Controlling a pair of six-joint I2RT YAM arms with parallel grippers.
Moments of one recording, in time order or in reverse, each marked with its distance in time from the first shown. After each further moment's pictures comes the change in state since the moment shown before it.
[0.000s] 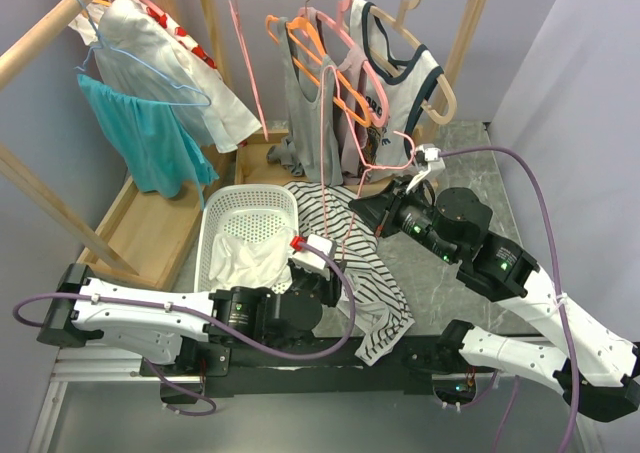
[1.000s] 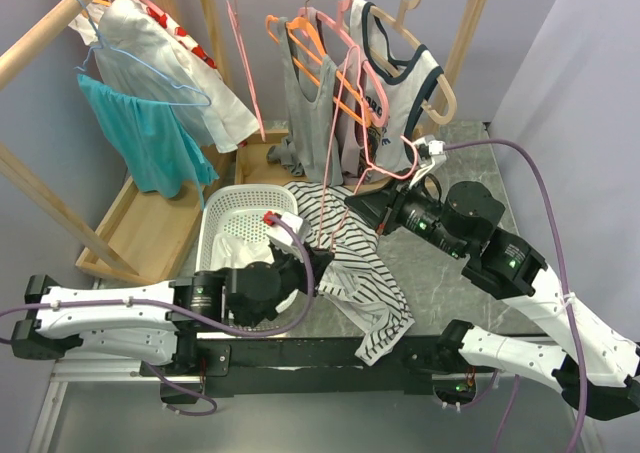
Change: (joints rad) left arm 0.119 -0.172 -0.034 -0.028 0.303 -0.025; right arm -0.001 0.017 0.072 0.006 -0.109 -0.020
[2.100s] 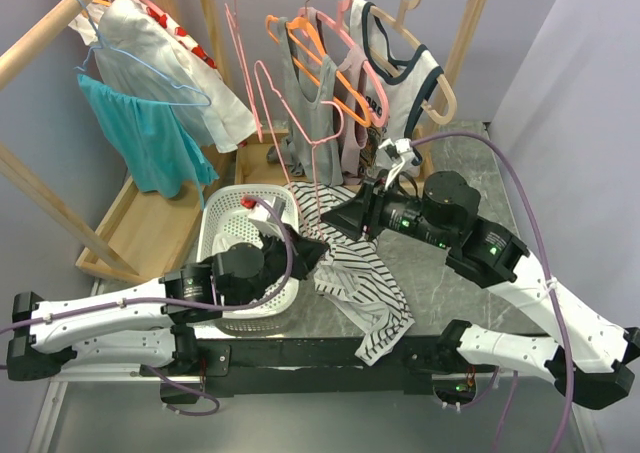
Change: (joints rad) left arm 0.181 -0.094 -0.097 0.048 0.235 -0.237; right arm 0.003 0.098 0.039 -0.008 -0.195 -0.006
